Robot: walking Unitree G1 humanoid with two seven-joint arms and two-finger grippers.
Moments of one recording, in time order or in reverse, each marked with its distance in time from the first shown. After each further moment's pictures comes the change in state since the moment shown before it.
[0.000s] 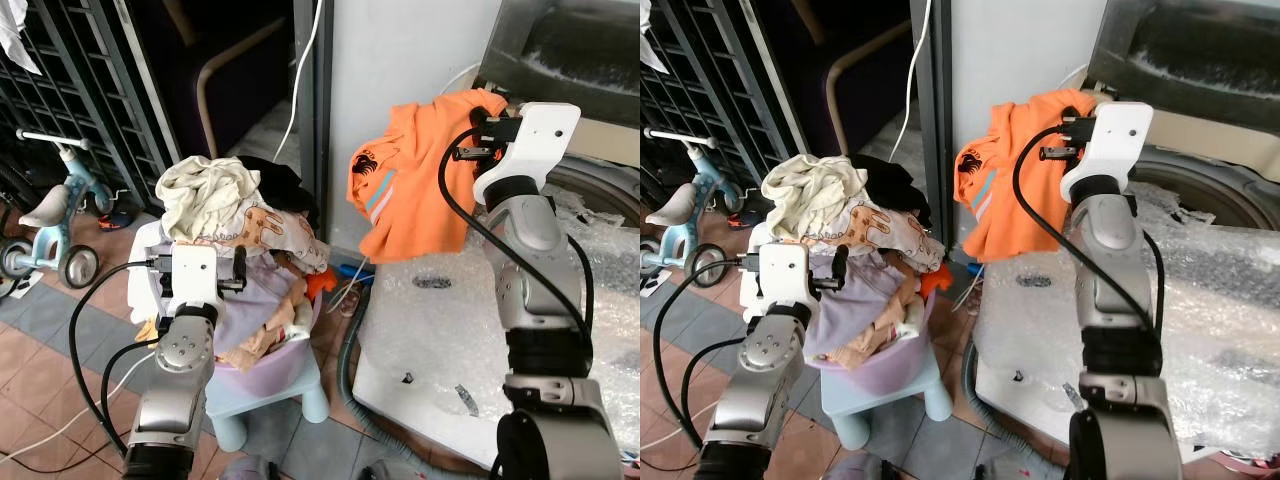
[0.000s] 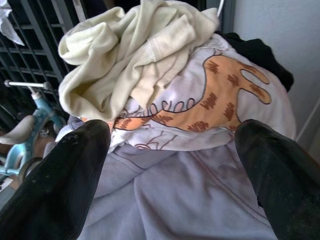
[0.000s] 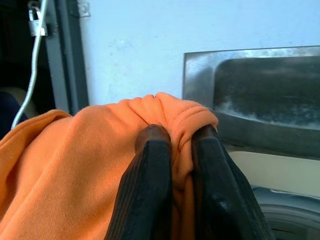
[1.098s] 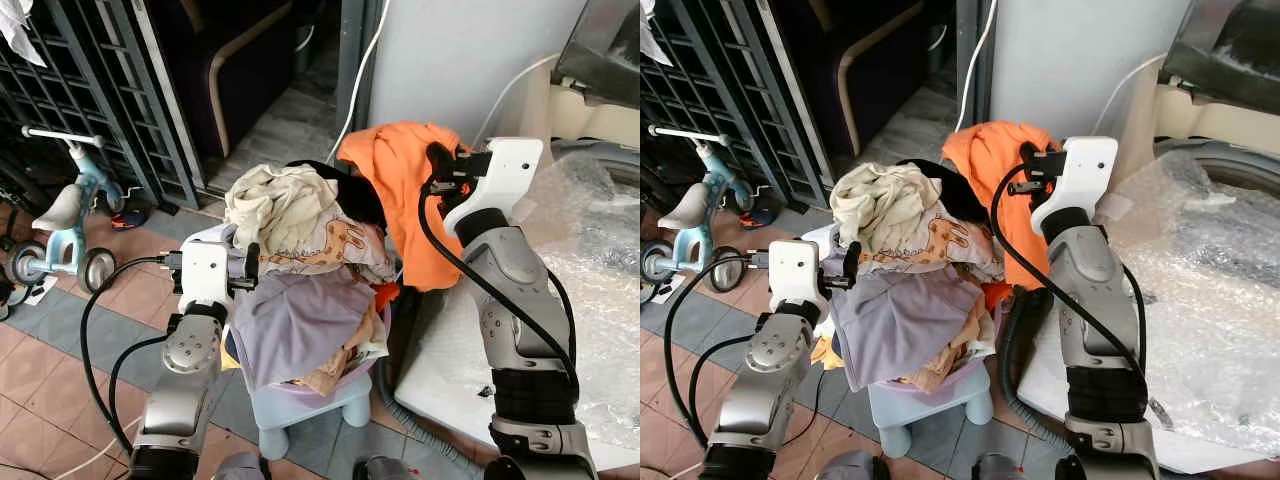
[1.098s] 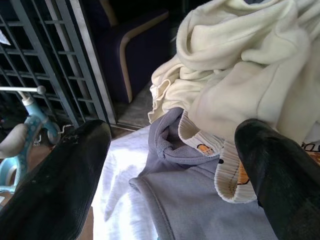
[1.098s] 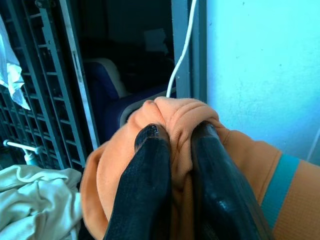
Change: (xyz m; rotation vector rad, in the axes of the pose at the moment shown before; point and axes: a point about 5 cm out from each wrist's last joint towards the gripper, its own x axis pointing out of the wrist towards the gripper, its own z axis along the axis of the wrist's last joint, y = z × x) left arm -0.001 0.003 0.006 0.025 -0.024 -0.027; right arm -0.049 0.062 -0.016 0.162 0.091 0.323
